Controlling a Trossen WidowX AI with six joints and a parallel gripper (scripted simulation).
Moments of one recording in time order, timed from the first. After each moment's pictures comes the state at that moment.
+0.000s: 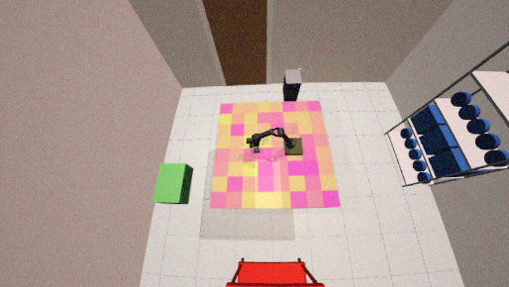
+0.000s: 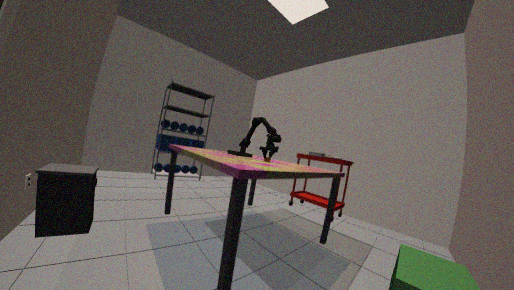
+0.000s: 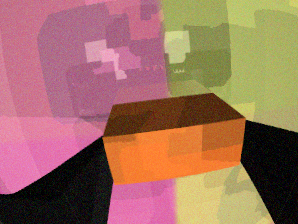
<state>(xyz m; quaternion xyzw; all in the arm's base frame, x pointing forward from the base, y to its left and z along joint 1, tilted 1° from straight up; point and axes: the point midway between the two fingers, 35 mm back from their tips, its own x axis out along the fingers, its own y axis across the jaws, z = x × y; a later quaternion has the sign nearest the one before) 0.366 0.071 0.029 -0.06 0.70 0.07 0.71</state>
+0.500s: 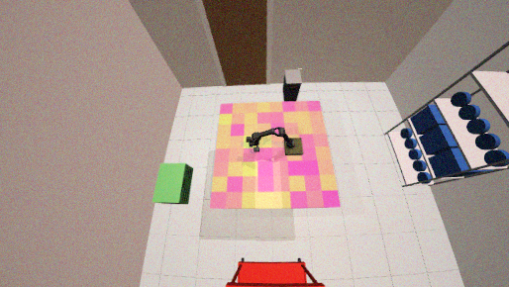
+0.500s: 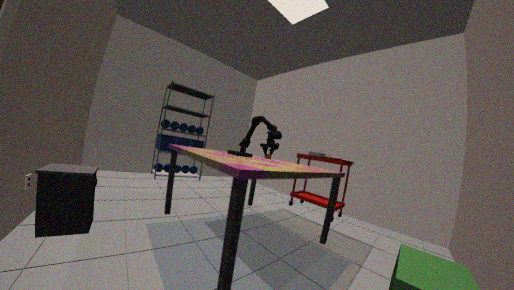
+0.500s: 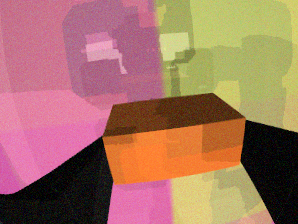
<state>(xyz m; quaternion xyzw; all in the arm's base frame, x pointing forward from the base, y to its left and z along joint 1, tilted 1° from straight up) 0.366 0.071 0.056 -0.06 0.69 0.07 0.72</state>
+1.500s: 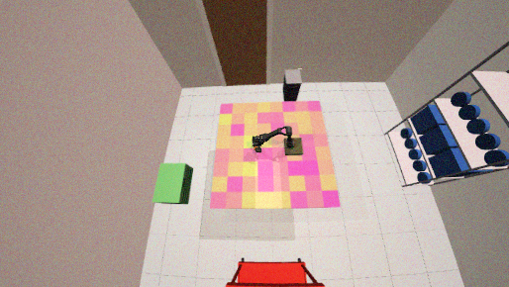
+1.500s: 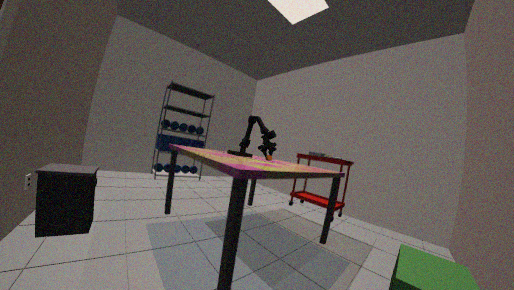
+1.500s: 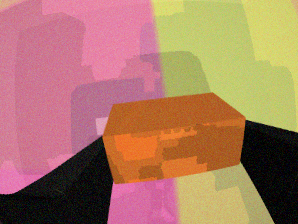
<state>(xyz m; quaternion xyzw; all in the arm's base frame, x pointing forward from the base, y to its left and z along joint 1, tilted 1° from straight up) 0.366 0.072 0.042 -0.04 0.54 0.08 0.84</state>
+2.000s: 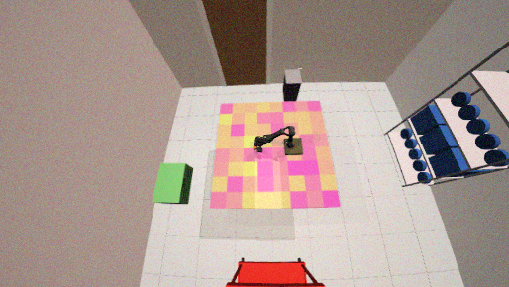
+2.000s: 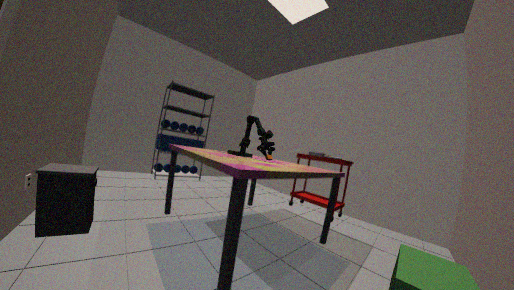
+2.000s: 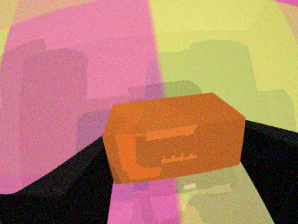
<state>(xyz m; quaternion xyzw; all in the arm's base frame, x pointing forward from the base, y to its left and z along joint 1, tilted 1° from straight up) 0.359 0.071 0.042 -0.04 0.46 0.09 0.88</state>
